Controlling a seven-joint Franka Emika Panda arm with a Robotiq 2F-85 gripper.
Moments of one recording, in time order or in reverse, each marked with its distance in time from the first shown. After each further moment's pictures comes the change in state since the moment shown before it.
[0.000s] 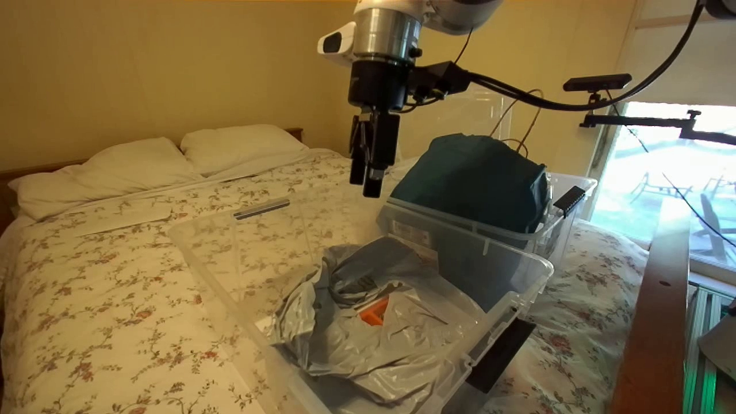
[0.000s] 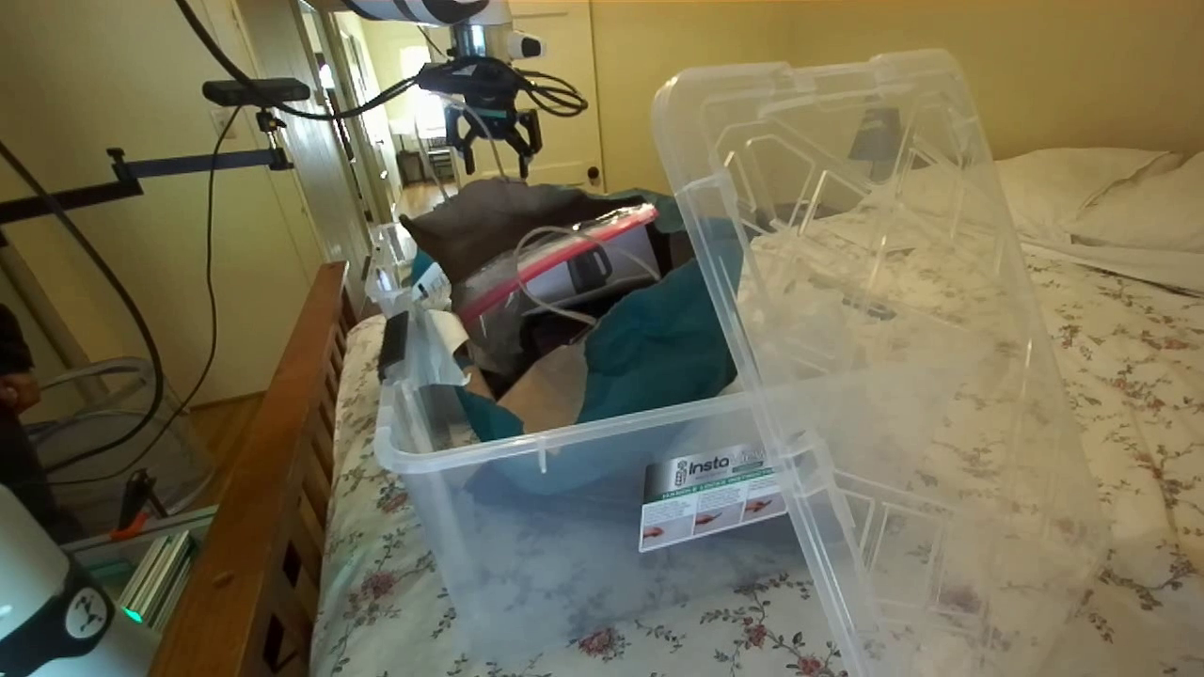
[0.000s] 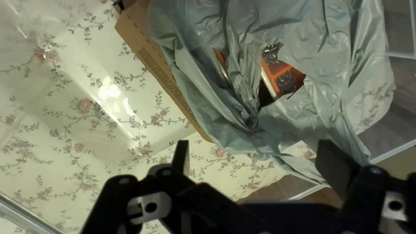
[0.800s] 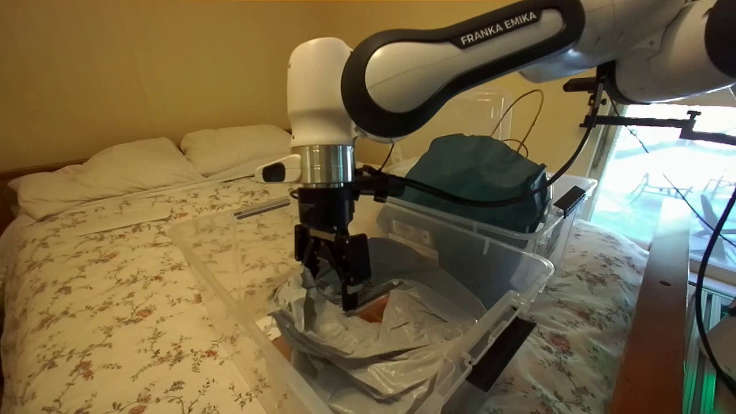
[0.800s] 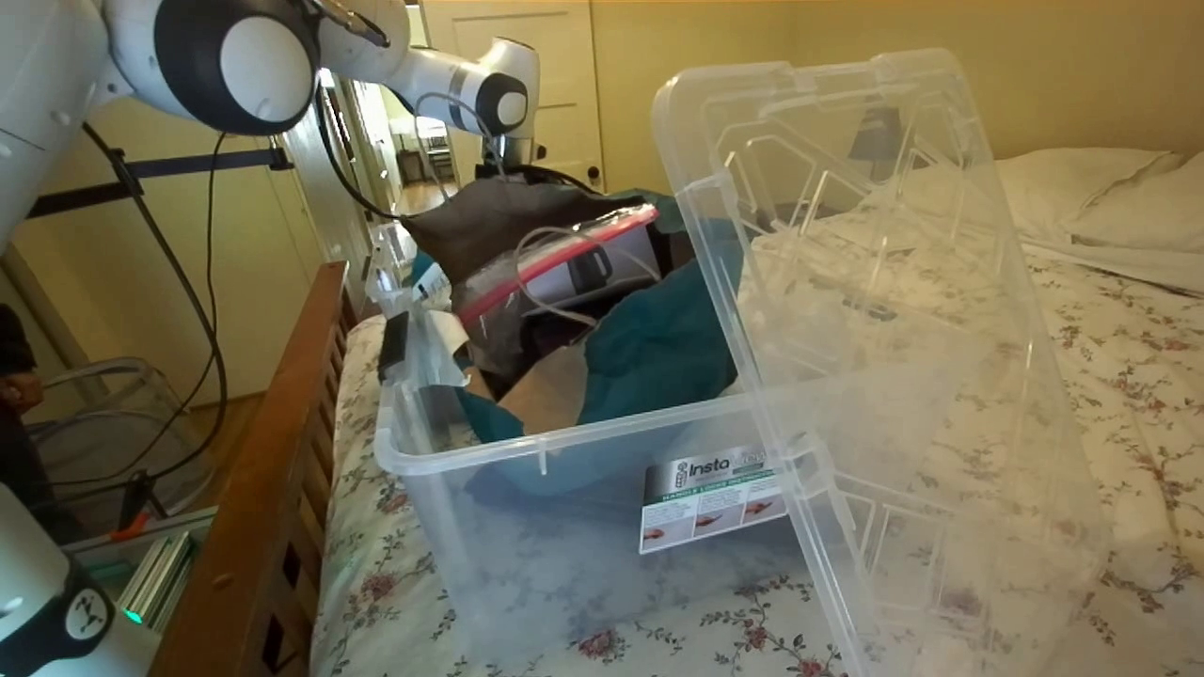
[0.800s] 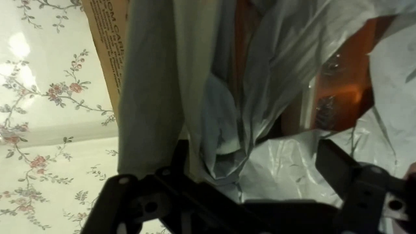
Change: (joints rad) arm 0.118 0.436 0.021 0.330 -0.068 -0.080 -0.418
